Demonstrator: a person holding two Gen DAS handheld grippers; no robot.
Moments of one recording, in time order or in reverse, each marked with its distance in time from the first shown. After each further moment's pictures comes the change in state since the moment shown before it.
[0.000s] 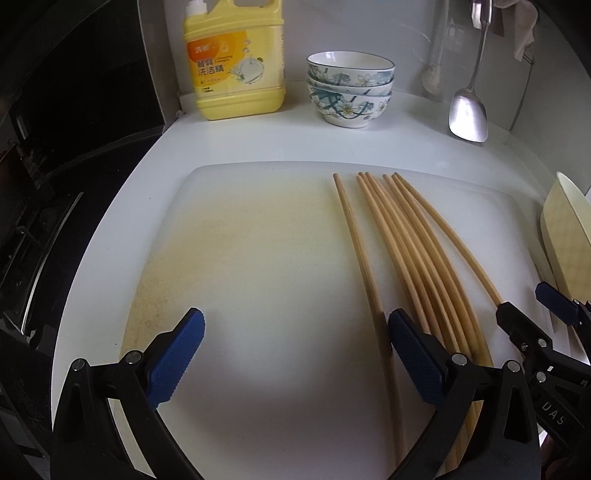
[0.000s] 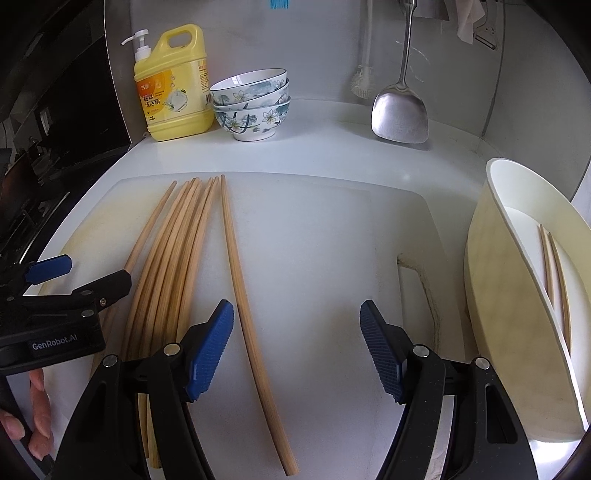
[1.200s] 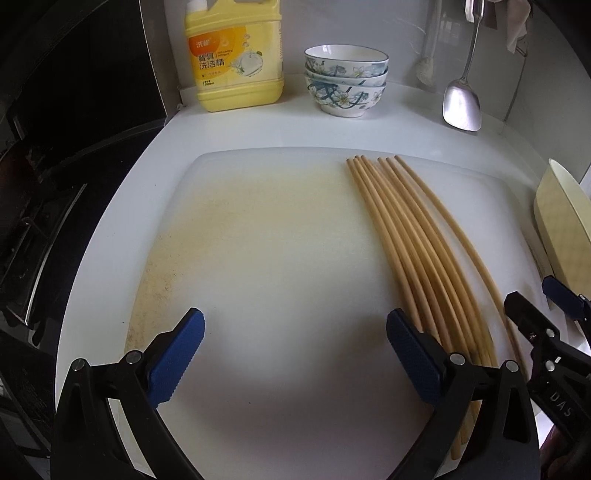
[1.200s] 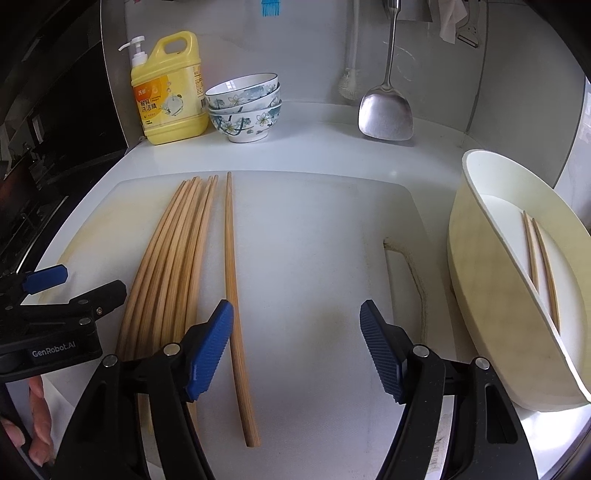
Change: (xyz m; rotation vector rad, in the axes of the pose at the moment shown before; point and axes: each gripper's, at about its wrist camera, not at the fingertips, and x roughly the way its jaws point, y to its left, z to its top) left arm -0.009 0.002 -0.014 0.014 0.026 -0.022; right arm -0.018 0.003 -0.014 0.023 -0.014 -0.024
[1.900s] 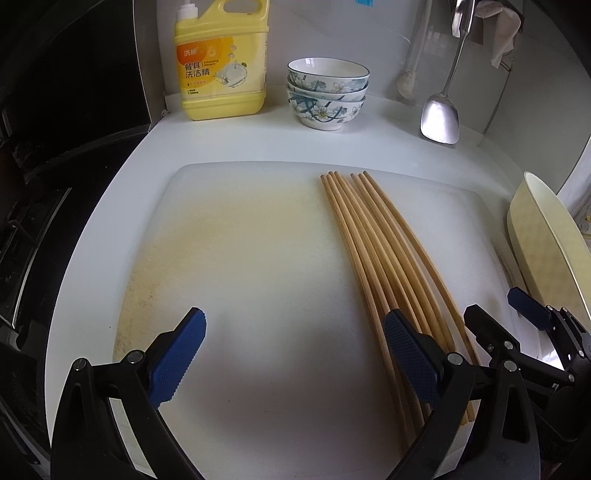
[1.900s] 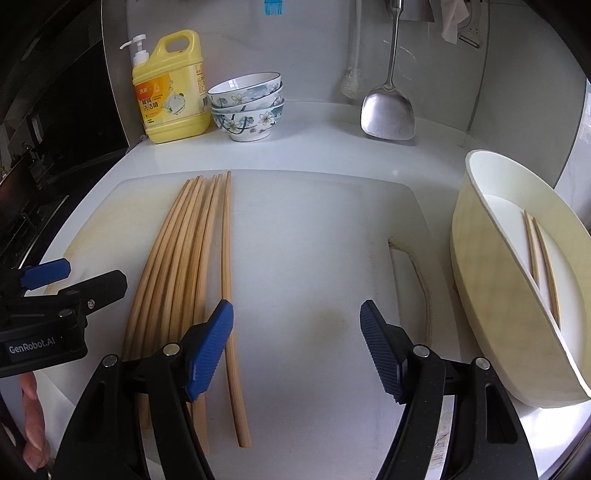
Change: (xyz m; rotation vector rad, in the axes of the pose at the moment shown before) left arm -0.013 -0.008 0.004 0.002 -0.023 -0.083; right arm 0.000 0.005 -0.002 -0.001 0.010 0.014
